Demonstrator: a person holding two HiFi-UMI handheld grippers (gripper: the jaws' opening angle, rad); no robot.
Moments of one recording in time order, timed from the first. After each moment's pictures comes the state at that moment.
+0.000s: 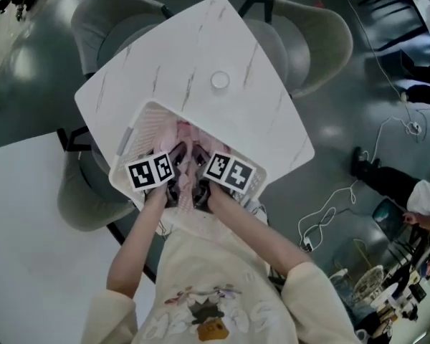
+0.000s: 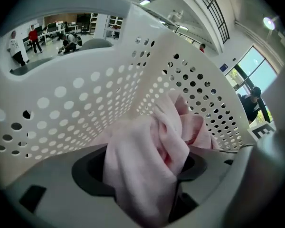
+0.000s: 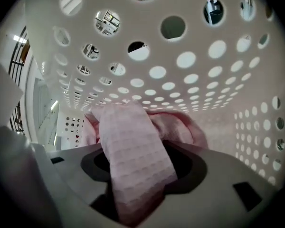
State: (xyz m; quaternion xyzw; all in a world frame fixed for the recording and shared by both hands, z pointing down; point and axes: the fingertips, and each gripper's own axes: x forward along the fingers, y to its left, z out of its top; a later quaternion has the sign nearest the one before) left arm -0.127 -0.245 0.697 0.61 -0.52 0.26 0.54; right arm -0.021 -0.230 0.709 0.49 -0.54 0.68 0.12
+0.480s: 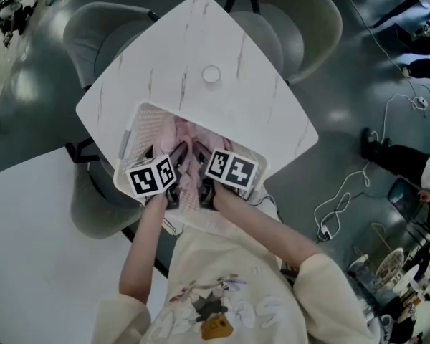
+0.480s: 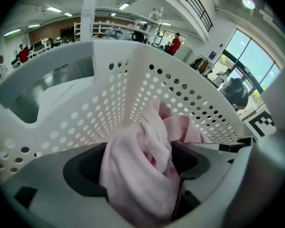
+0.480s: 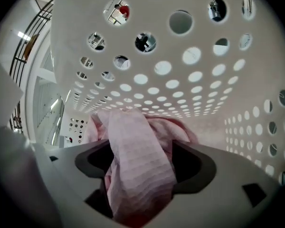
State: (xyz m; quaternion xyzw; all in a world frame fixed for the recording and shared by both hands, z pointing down) left arm -0.114 -0.249 0.668 0.65 -0.51 0.31 0.47; right arm 0.001 -0.226 0.694 0.50 -0.54 0.66 0.12
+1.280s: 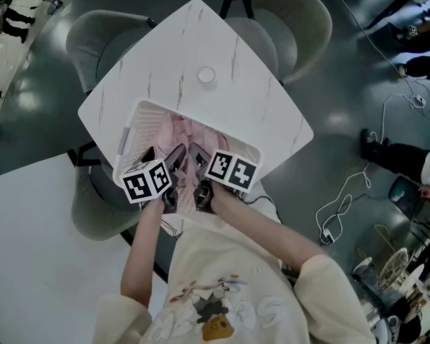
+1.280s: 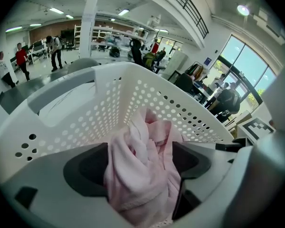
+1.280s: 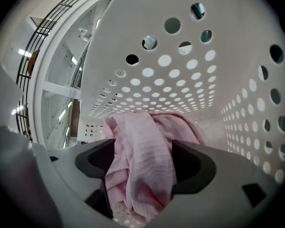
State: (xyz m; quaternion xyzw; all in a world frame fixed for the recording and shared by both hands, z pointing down) left arm -0.105 -0.238 0.633 0.67 -0.51 0.28 0.46; right arm -0.001 -0.216 0.664 0.49 -0.54 0.68 0.05
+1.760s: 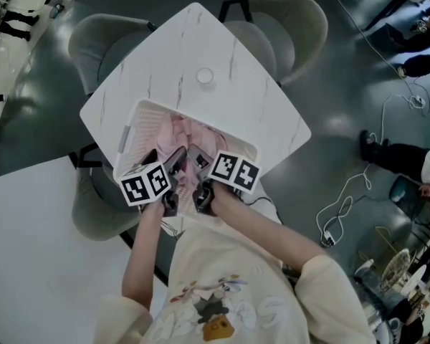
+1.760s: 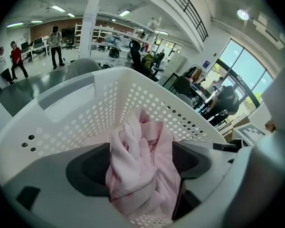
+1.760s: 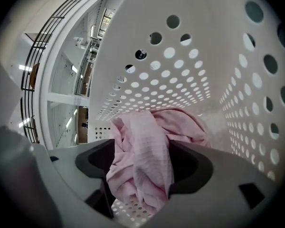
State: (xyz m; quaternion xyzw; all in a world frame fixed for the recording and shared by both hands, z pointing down) left arm -0.091 -0.229 0.615 0.68 -0.51 0.26 0.47; right arm 0.002 -0.209 0.647 0.46 -0.53 0.71 0.00
